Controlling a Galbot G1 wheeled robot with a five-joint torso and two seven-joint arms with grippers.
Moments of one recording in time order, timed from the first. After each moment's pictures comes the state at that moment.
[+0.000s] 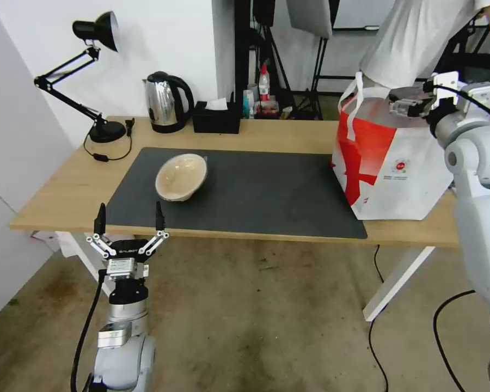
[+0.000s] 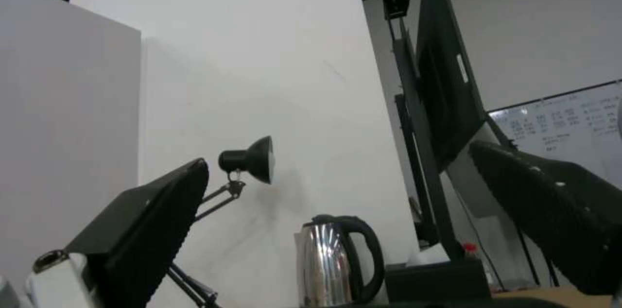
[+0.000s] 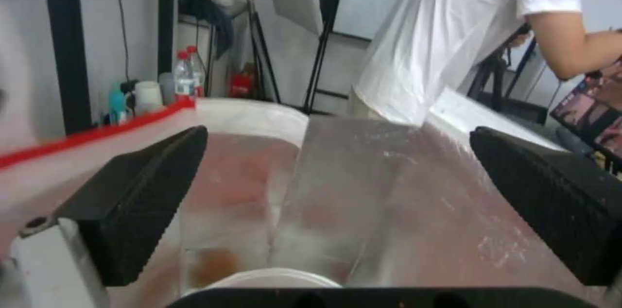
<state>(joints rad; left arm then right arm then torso) 1.52 -1.59 -0.63 -1.98 0.08 -0.75 -0.03 -0.55 0.97 0.56 1.78 0.35 -0.72 0.00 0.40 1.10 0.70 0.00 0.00</state>
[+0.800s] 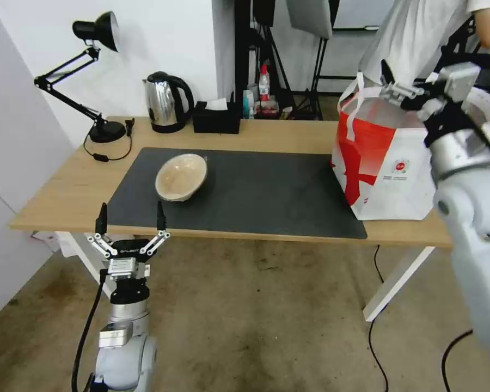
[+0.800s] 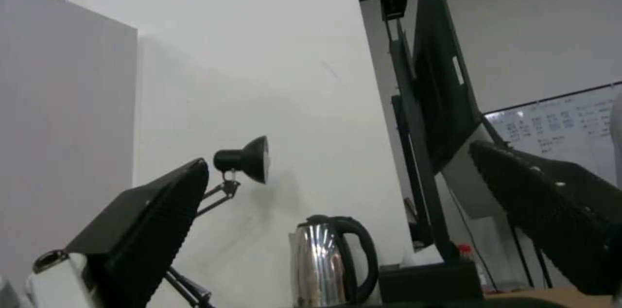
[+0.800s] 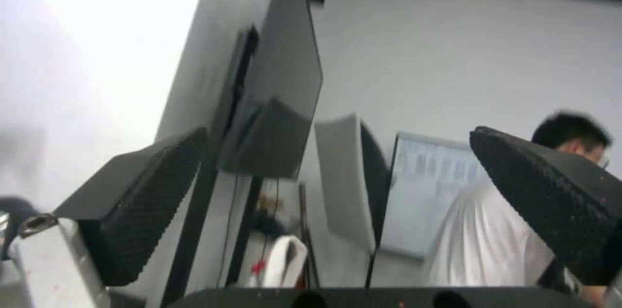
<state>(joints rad) 1.52 -1.59 -0.61 -1.98 0.09 -0.75 -0.03 -0.92 1.01 0.58 2.08 0.33 0.00 0.07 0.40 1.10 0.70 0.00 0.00</state>
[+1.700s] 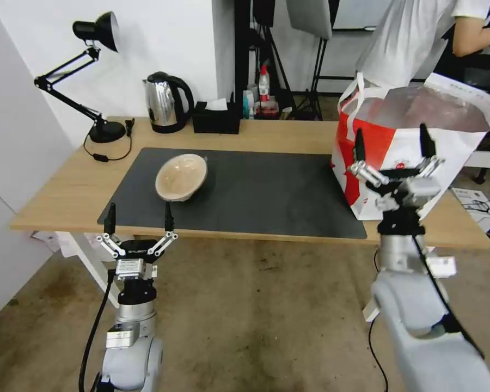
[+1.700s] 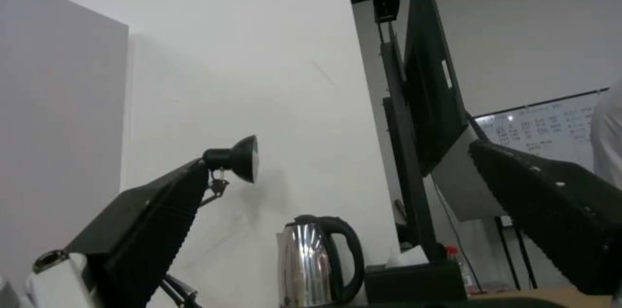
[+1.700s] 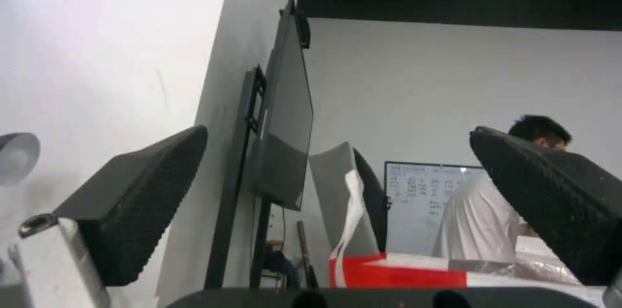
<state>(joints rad) 1.53 -1.59 -0.58 -1.97 0.09 -0.76 -0.03 -1.31 1.30 0.48 2.12 0.01 0.47 0.18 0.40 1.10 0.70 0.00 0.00</state>
